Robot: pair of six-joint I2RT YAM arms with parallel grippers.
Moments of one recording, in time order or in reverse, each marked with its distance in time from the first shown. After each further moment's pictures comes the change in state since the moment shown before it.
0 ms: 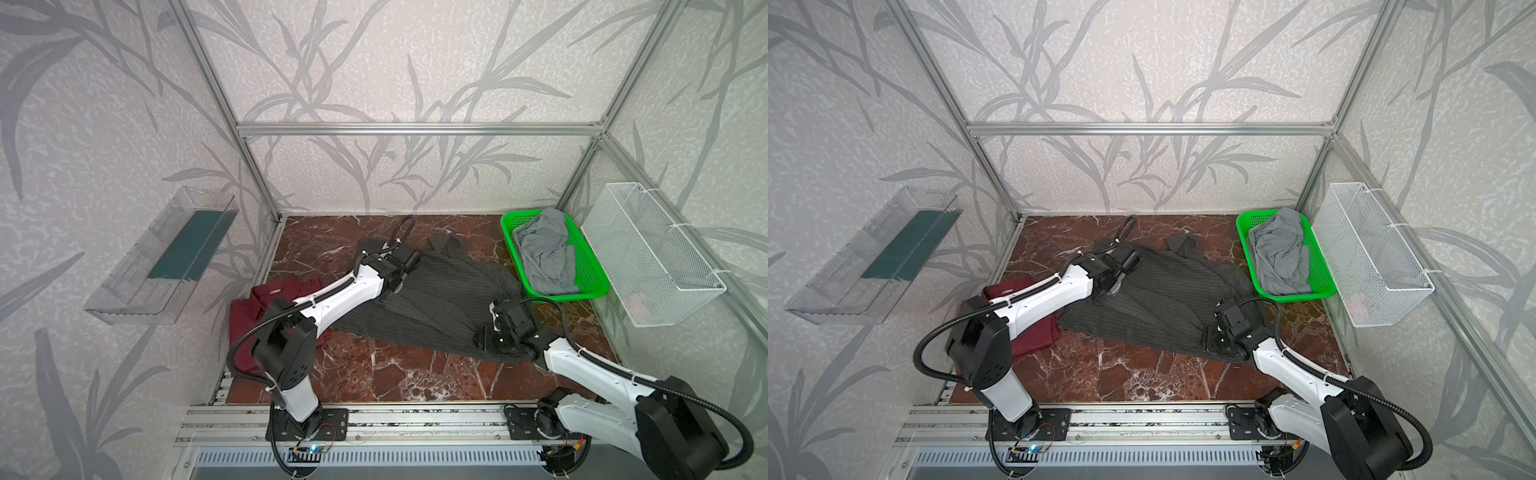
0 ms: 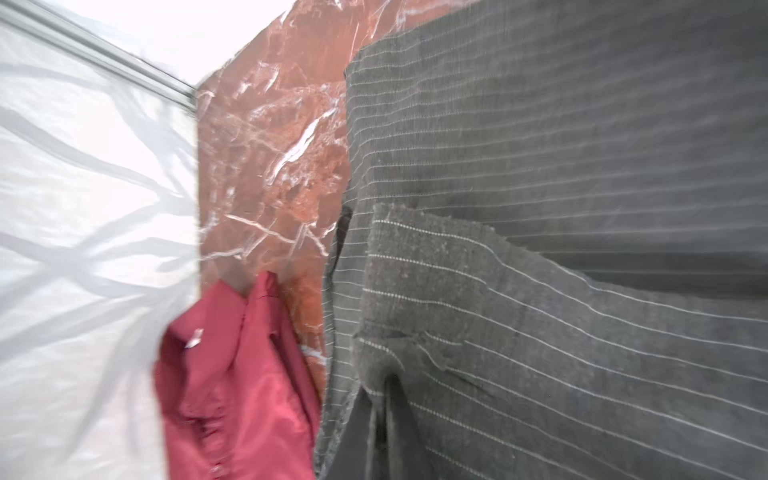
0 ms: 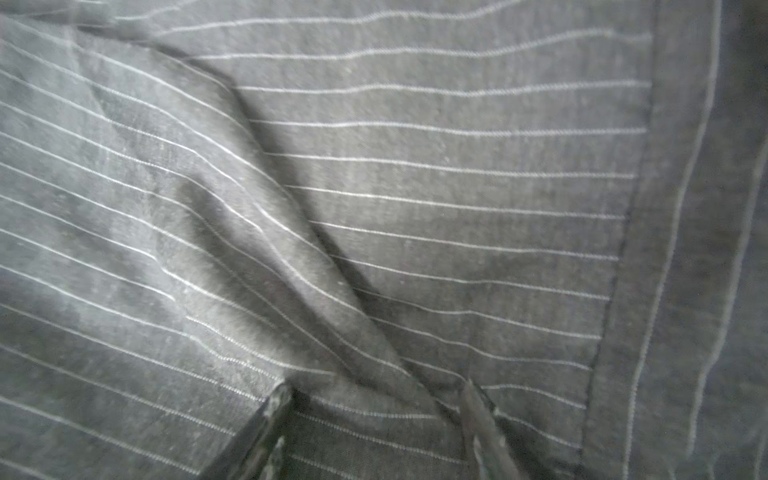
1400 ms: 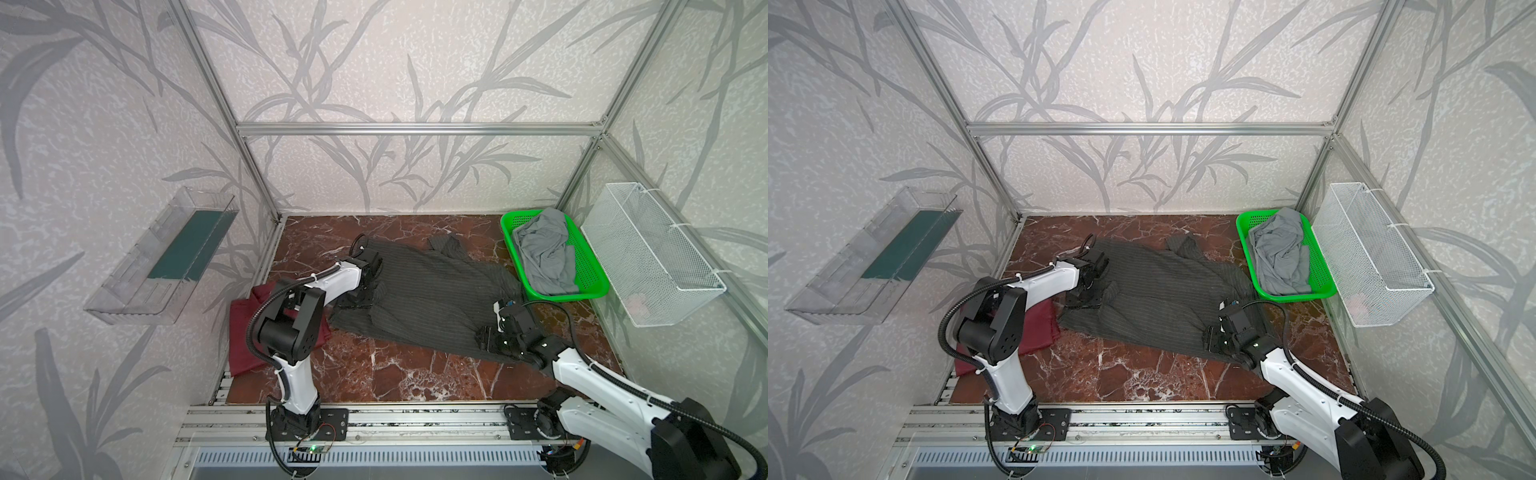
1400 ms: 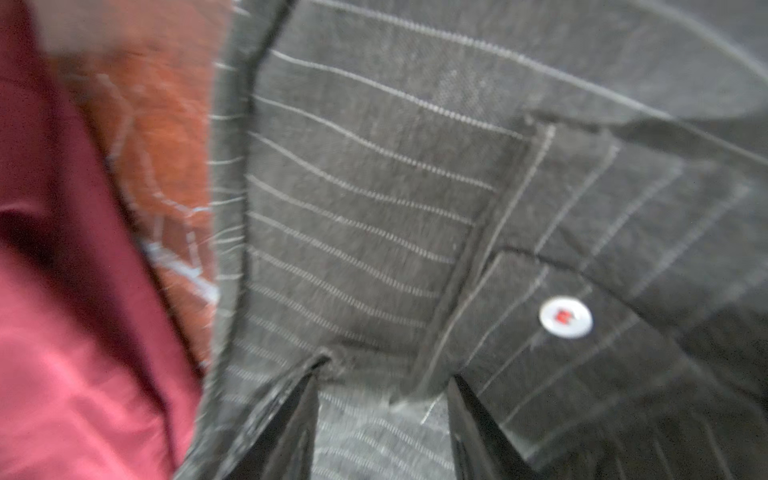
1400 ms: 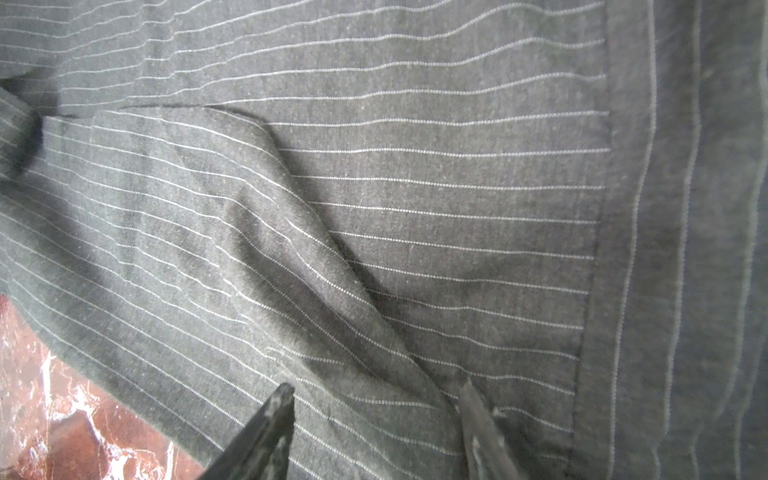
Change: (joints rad) left arm 0.309 0.111 -0.155 0.054 0.464 -0.275; right arm 0.000 -0.128 -0.038 0.016 -0.008 0.018
